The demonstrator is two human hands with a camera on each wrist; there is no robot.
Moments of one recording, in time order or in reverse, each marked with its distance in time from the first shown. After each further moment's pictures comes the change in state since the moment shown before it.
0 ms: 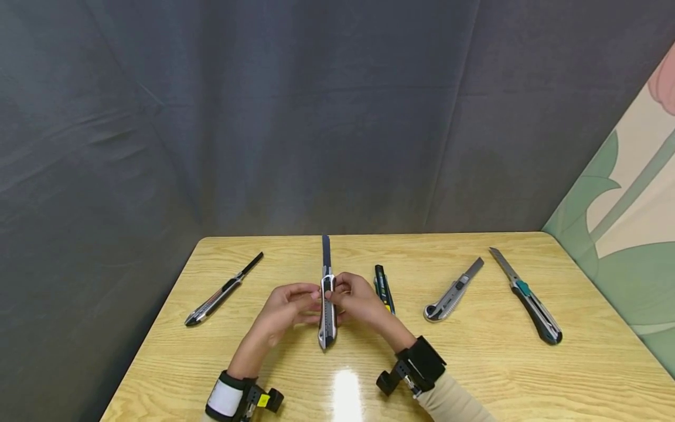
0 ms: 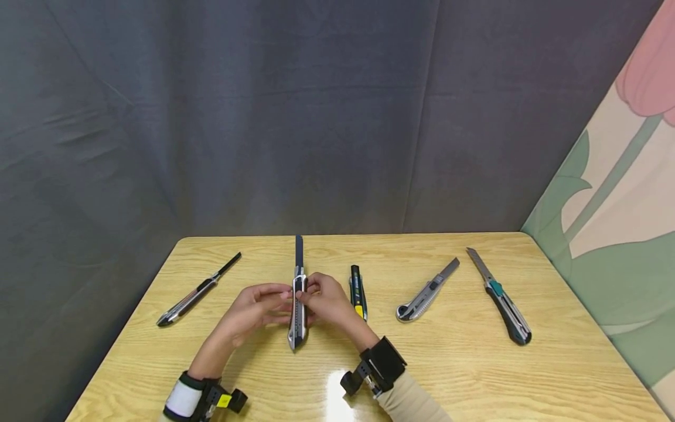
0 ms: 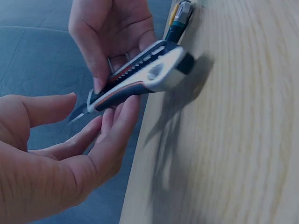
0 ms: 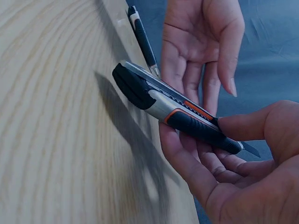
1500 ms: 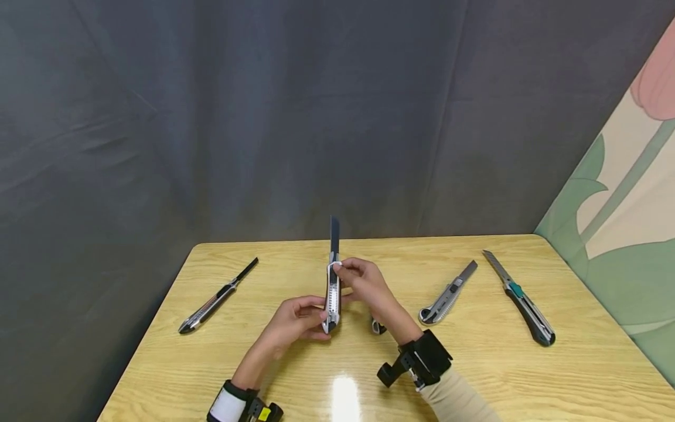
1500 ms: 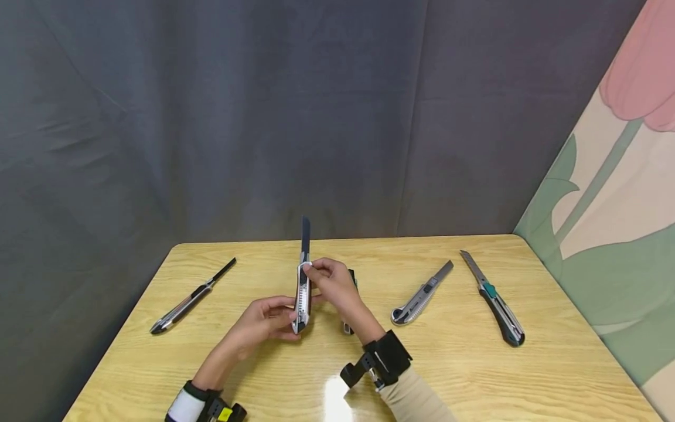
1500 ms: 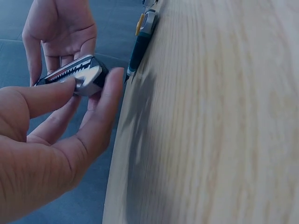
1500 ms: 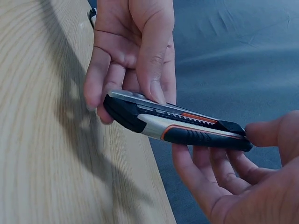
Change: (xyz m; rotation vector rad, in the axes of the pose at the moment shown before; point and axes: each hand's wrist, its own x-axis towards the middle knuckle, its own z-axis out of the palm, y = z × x) left_hand 0.002 -0.018 0.012 0.015 -0.152 -0.013; right_hand 0.002 -0.027 -0.027 0.192 0.147 -0.024
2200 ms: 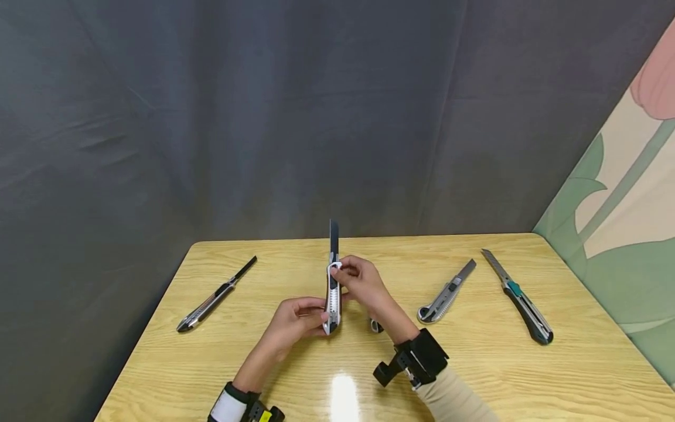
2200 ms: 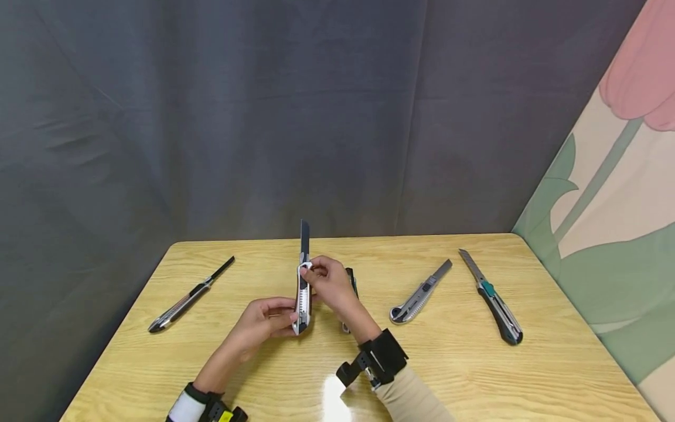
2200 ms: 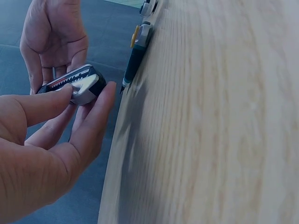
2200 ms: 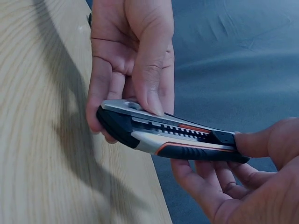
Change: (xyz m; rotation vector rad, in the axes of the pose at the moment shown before) left_hand -0.001 -0.002 0.009 0.007 0.075 0.057; right_hand -0.002 0.000 0.004 -0.052 0.014 -0.072
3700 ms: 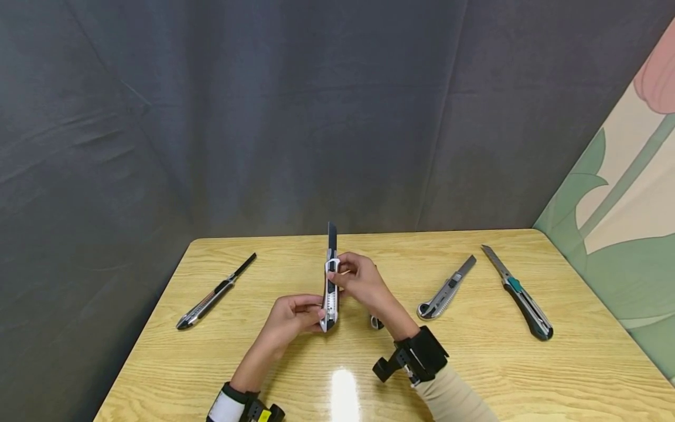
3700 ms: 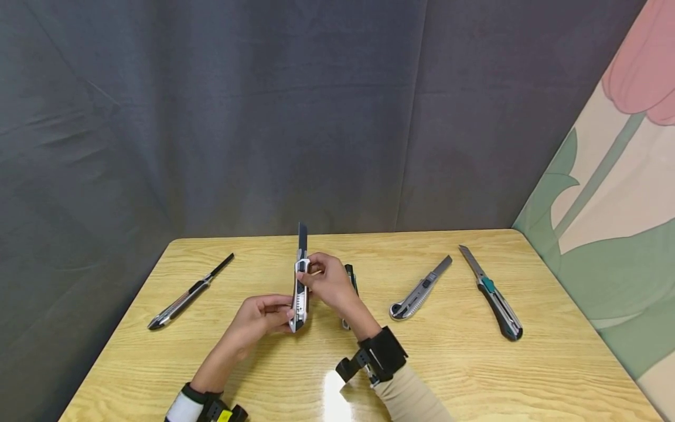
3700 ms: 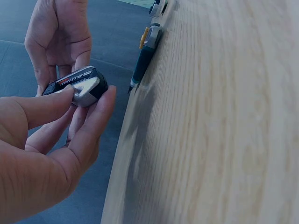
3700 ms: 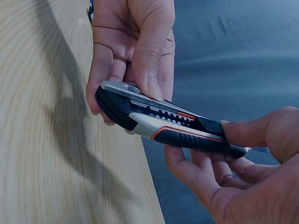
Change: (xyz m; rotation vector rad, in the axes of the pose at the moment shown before) left_hand -0.004 0.003 -0.002 0.033 0.069 0.012; right_hand -0.001 -0.005 0.003 -0.069 -0.019 0.002
